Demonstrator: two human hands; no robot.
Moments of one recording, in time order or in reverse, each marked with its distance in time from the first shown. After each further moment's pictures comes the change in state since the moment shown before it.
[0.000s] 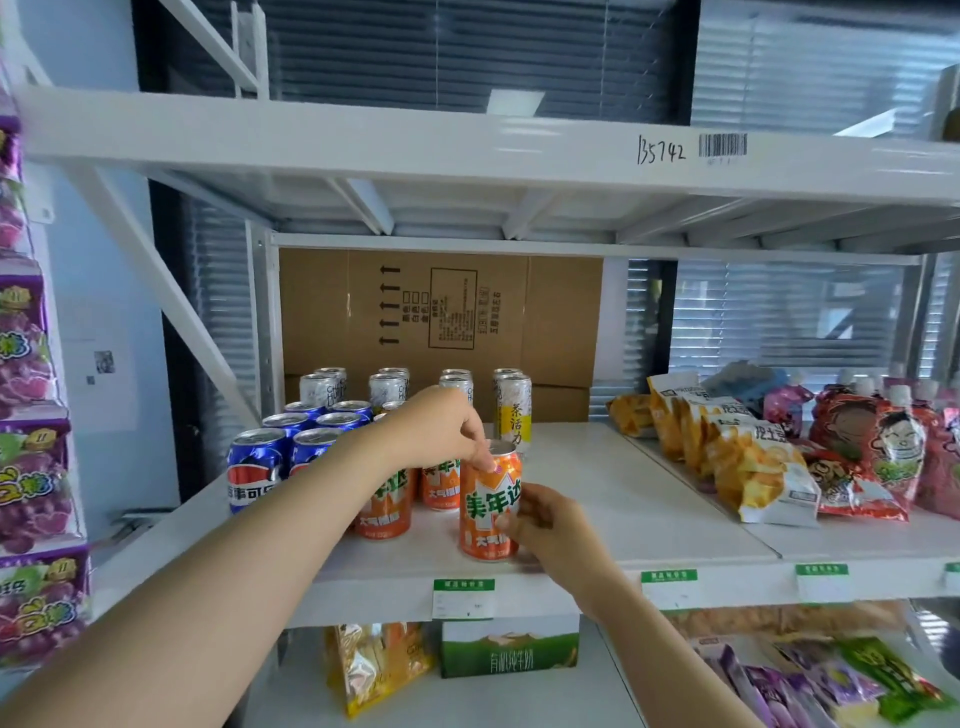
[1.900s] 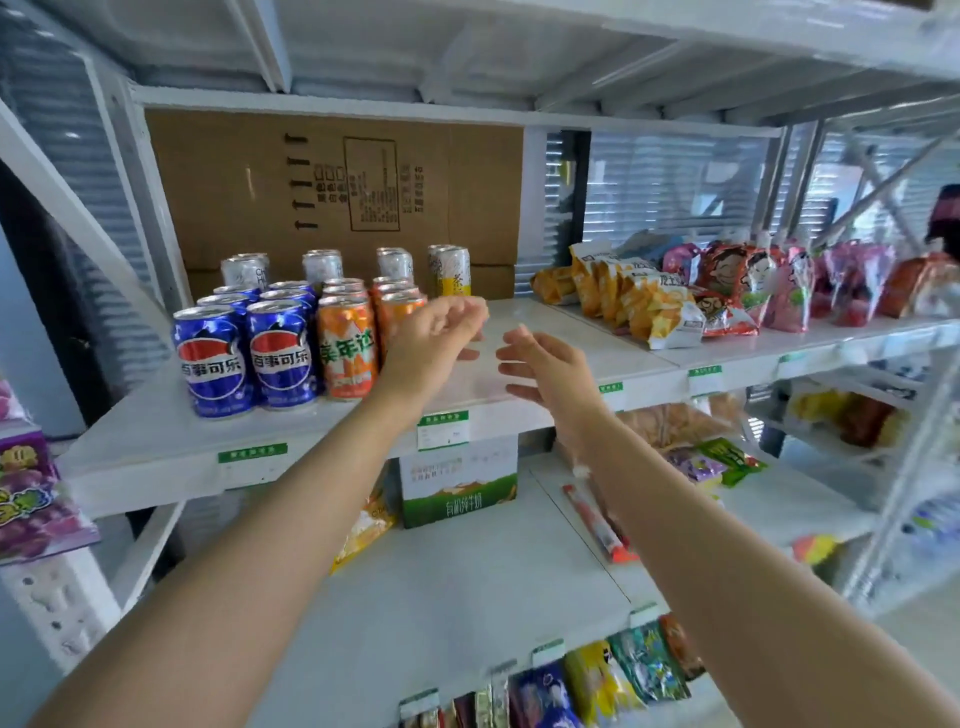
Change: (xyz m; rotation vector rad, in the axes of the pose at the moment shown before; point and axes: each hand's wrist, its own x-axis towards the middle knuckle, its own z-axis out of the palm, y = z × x) left_hand -0.069 0.010 0.074 -0.939 0.297 0.108; right_hand -0.061 -0.038 0.021 0.076 0.416 0.055
